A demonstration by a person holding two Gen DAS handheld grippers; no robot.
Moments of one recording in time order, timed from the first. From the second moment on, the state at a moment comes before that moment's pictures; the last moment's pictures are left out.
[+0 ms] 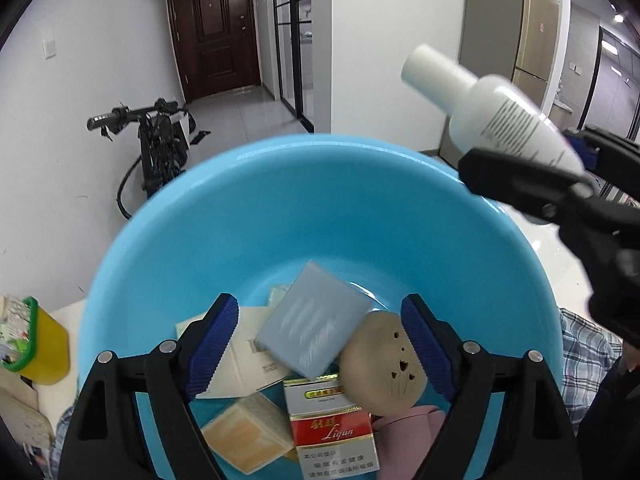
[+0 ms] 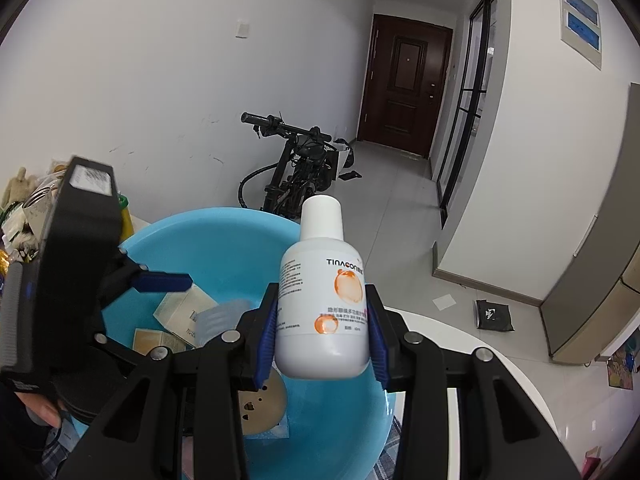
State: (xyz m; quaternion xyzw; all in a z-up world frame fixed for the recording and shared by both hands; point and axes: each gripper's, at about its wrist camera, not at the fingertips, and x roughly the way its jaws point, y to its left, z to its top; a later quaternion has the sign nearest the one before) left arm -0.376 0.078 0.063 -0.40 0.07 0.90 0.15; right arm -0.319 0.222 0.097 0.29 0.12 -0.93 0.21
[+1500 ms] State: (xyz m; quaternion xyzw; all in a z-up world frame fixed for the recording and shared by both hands) left arm -0.390 0.011 0.087 -0.38 0.08 0.92 0.03; right arm -0.292 0.146 0.025 0.37 0.24 -0.85 0.29
